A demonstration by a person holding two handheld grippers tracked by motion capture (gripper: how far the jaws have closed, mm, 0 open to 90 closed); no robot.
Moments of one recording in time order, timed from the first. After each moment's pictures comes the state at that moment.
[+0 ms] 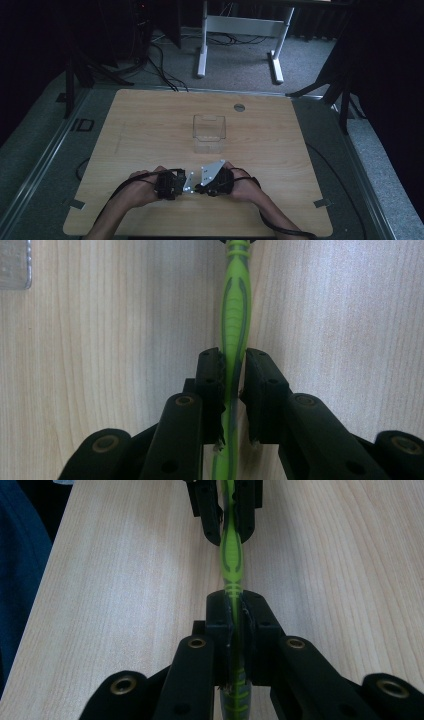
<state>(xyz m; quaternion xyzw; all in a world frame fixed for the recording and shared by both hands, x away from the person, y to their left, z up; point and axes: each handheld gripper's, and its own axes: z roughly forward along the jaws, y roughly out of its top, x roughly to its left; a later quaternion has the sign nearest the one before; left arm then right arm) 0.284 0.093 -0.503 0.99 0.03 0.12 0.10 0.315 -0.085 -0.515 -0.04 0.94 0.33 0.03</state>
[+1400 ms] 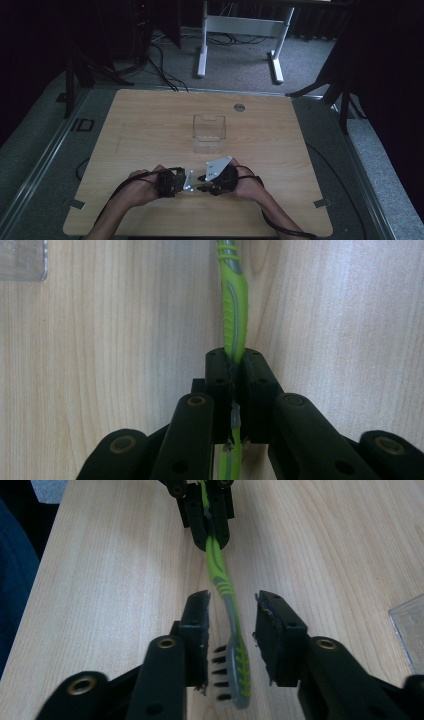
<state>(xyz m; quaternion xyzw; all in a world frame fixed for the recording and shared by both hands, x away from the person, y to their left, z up) 0.287 0.094 -0.502 0.99 0.04 0.13 0.09 0.319 -0.097 -0.505 -0.02 0.93 0.36 0.05</state>
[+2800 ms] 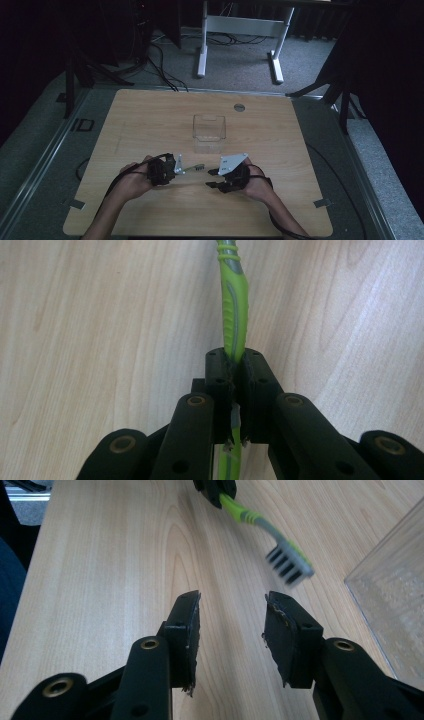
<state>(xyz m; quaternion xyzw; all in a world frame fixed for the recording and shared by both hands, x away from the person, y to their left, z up) 0.312 0.122 -0.493 0.97 0.14 0.16 0.12 0.325 -0.129 -0.502 0.04 0.92 0.39 0.07</state>
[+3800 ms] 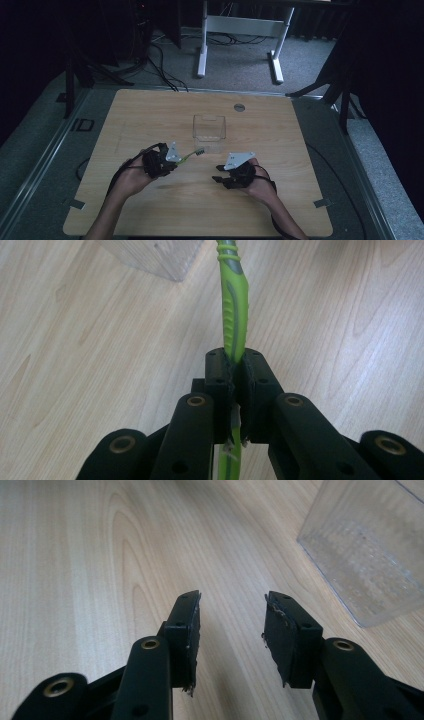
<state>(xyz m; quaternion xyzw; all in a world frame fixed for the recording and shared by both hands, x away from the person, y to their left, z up) 0.321 0.134 -0.472 0.94 0.20 0.17 0.22 0.332 -0.146 -0.514 0.14 0.91 0.39 0.10</state>
